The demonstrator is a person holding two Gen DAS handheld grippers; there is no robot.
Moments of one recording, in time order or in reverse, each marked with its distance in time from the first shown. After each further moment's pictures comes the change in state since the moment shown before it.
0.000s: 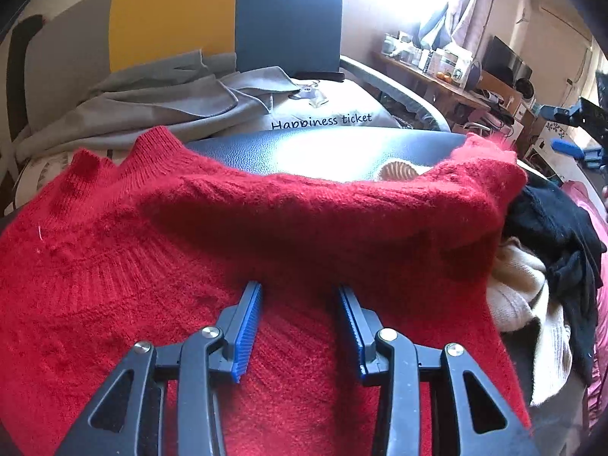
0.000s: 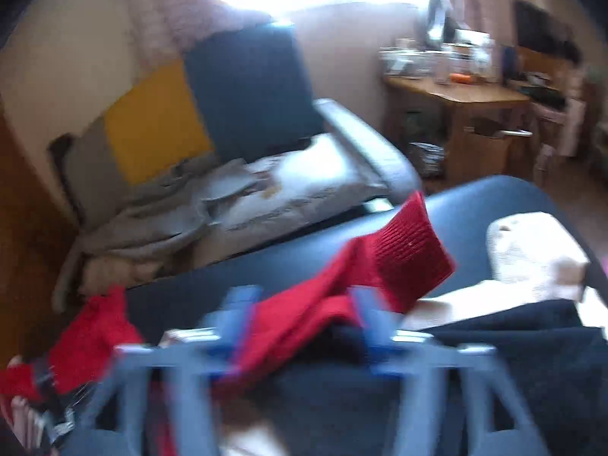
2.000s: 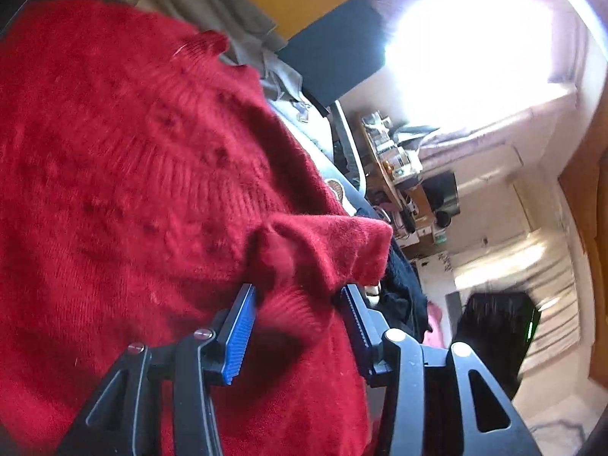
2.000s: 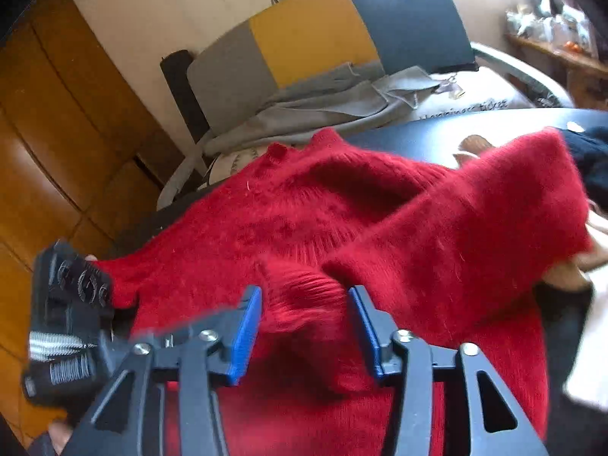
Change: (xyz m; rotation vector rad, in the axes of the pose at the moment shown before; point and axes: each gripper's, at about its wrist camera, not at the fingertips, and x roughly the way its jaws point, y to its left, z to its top) left arm -0.110 0.107 -0.109 -0.632 -0.009 -0.559; right arm -0.040 0.264 -0.243 -0.177 0.159 0.400
